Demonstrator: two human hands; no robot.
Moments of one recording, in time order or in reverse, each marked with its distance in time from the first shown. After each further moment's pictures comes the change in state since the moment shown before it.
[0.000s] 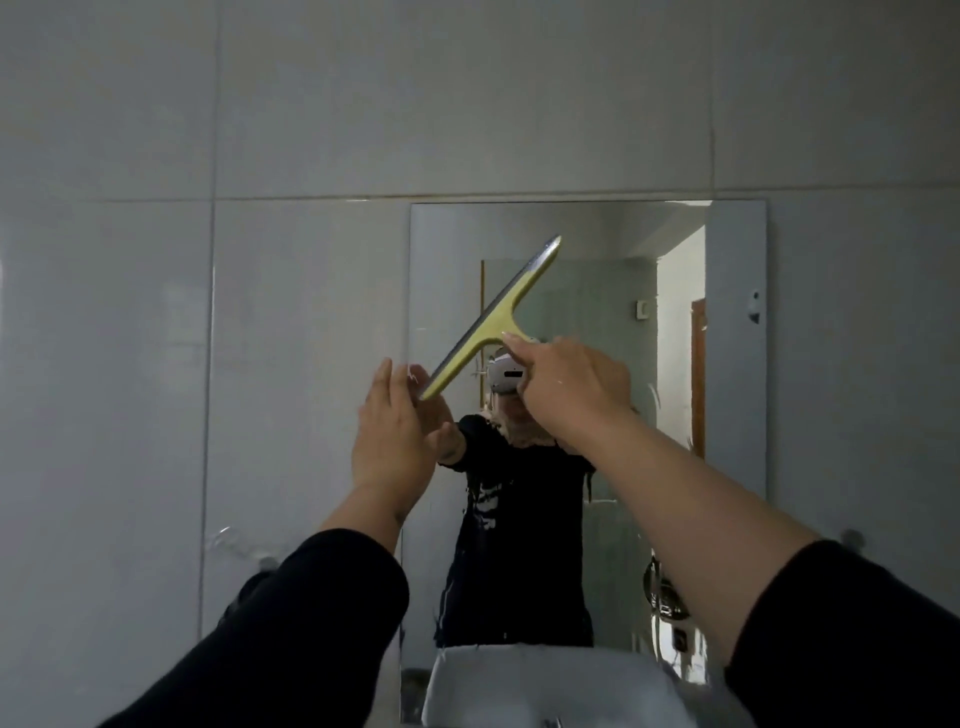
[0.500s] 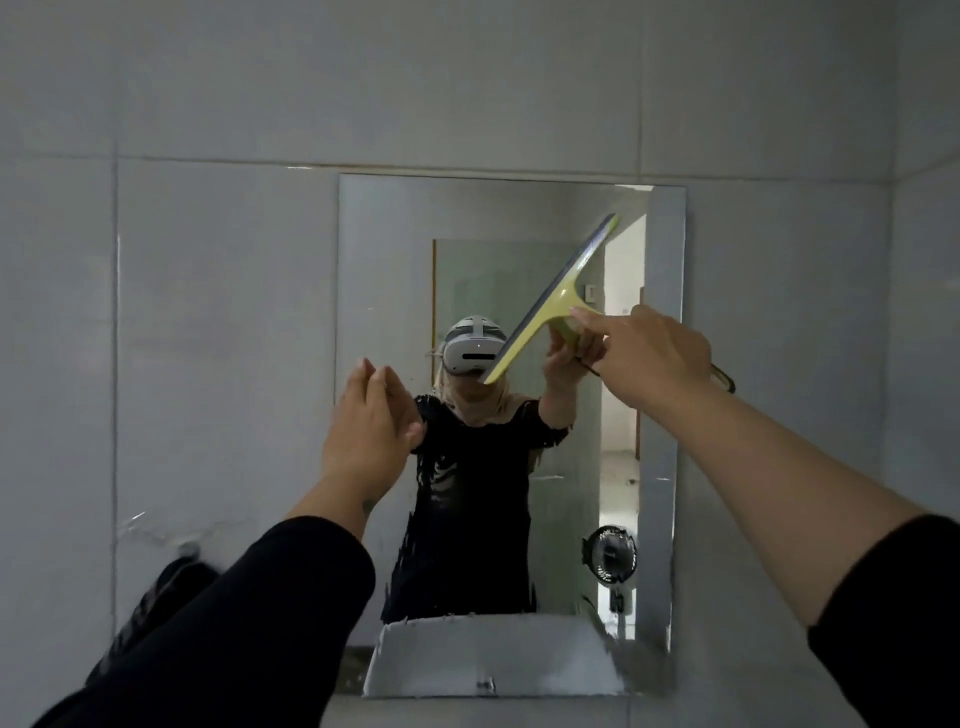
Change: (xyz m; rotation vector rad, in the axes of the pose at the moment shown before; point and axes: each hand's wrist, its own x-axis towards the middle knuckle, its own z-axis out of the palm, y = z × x) left_hand -0.010 0.019 0.034 -0.012 -0.138 0.000; right_hand -0.029 0.106 -0.047 -0.174 -0.014 0.178
